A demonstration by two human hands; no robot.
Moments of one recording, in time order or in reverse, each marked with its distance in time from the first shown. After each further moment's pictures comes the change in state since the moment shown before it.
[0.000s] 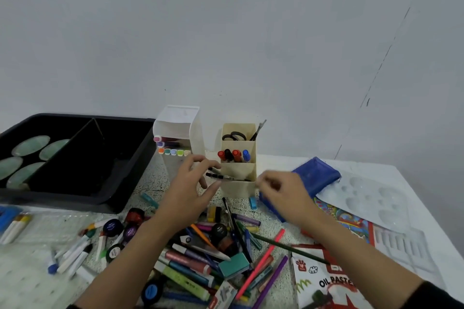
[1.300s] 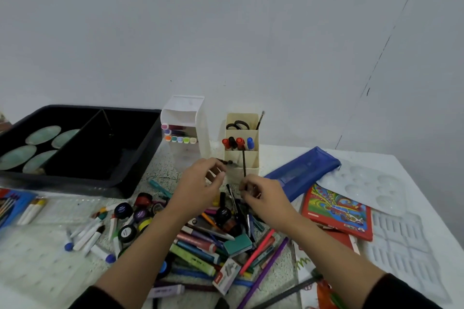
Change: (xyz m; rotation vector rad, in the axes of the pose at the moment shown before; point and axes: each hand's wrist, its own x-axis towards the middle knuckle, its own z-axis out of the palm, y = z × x) left_hand -0.014 0.009 0.011 -0.022 -0.026 -0.103; right_hand -0.022 0.004 0.051 -0.033 -0.072 -0.066
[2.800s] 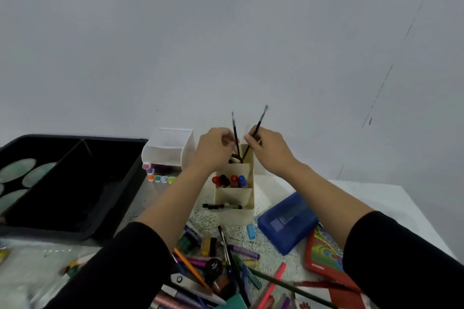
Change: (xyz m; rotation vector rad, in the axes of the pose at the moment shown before) left_hand 0.172 0.042 0.003 -0.010 0.067 -0.082; right_hand 0.167 0.001 -0.091 -0.194 0.182 0.013
